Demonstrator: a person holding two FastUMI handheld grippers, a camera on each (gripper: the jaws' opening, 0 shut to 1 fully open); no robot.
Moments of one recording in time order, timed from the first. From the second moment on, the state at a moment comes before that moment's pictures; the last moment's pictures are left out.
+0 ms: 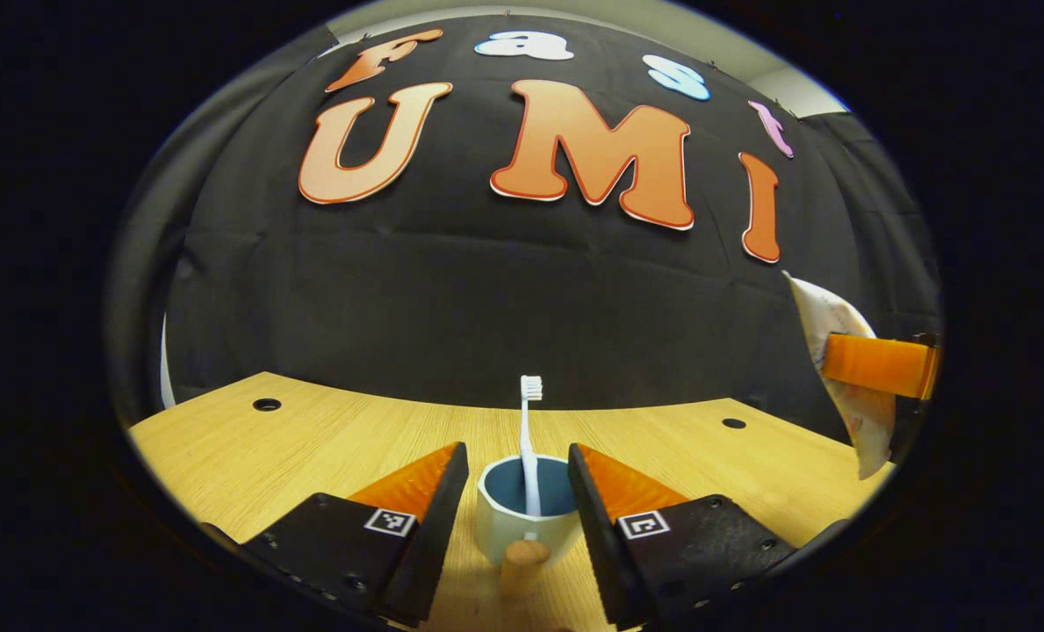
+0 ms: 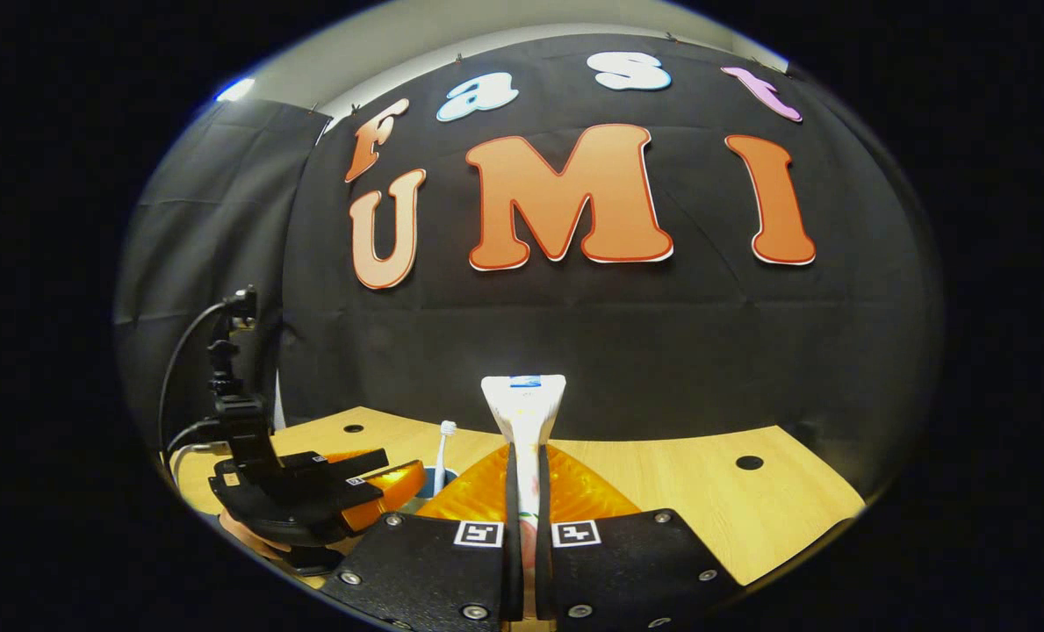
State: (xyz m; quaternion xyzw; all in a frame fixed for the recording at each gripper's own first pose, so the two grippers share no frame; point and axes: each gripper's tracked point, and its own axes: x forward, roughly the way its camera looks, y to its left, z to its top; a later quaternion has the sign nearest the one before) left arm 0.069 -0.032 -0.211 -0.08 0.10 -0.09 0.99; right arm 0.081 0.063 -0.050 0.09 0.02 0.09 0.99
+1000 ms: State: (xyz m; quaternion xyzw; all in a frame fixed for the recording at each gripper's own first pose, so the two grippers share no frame) left arm -0.041 0.076 -0.151 -0.02 0.13 -0.04 0.99; right arm 0.162 0.165 0.006 0.11 -0.03 0.21 0.97
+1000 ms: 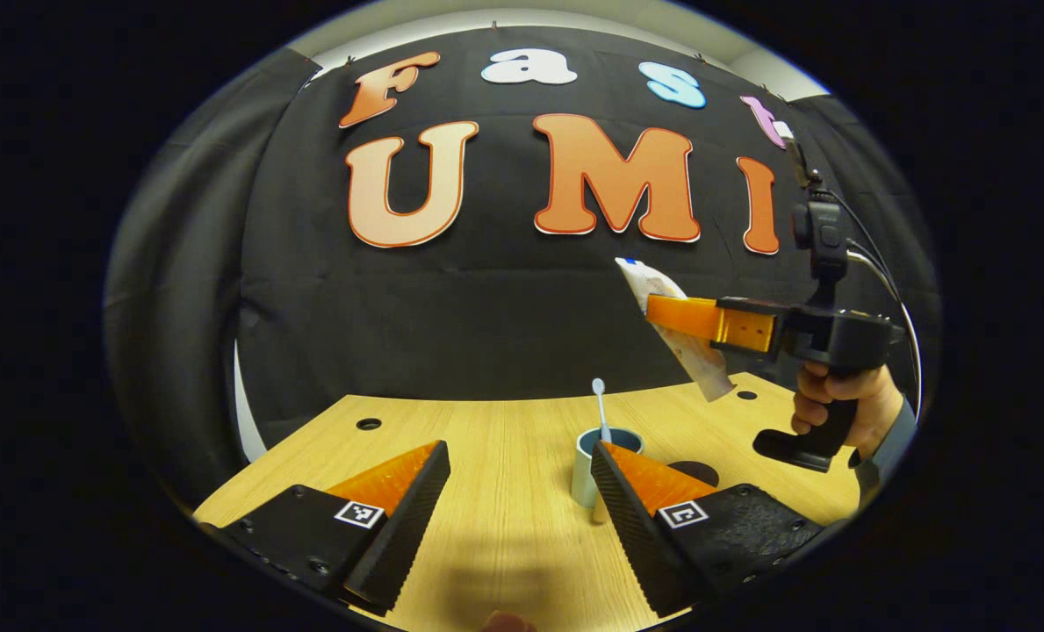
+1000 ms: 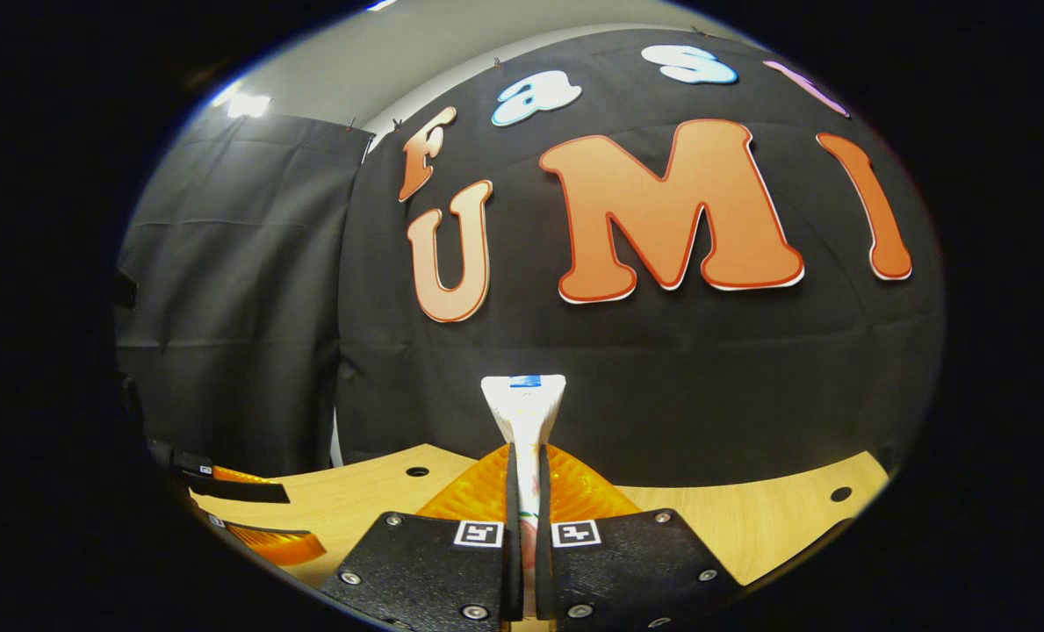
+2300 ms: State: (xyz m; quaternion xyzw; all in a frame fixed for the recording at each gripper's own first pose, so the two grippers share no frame) left arm -0.054 0.102 -0.203 -0.04 0.19 -0.03 0.98; right arm 0.207 0.224 -0.093 0.10 0.04 0.27 0.96
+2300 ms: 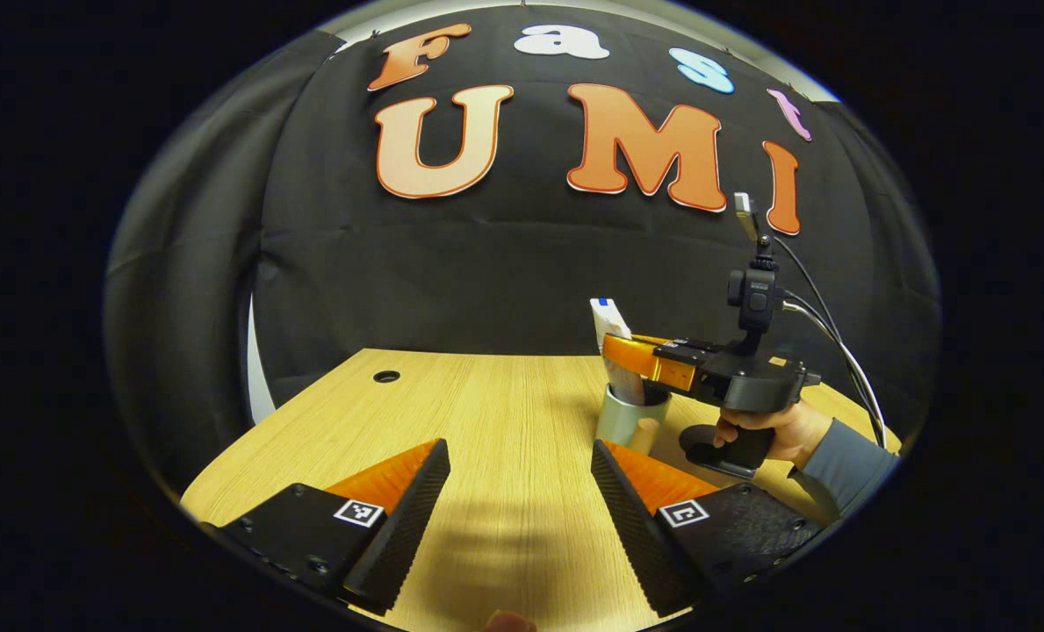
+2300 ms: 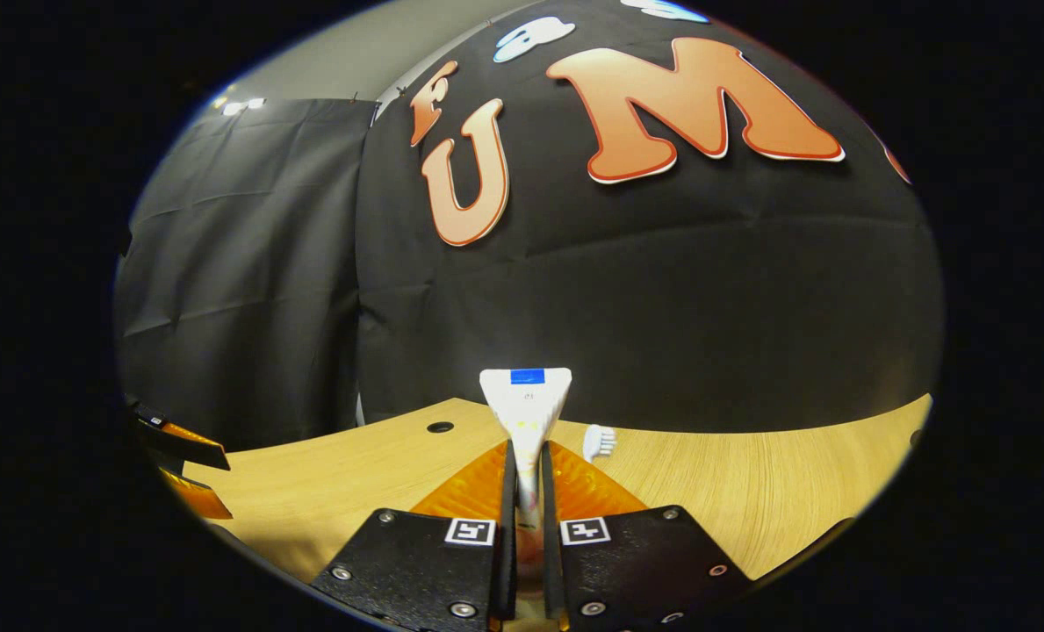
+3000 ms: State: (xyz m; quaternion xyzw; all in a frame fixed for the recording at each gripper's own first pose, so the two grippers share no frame) left arm -0.031 0.035 -0.211 -0.05 0.24 -0.08 0.97; right arm 0.140 0.138 -0.058 0.04 0.04 0.23 0.97
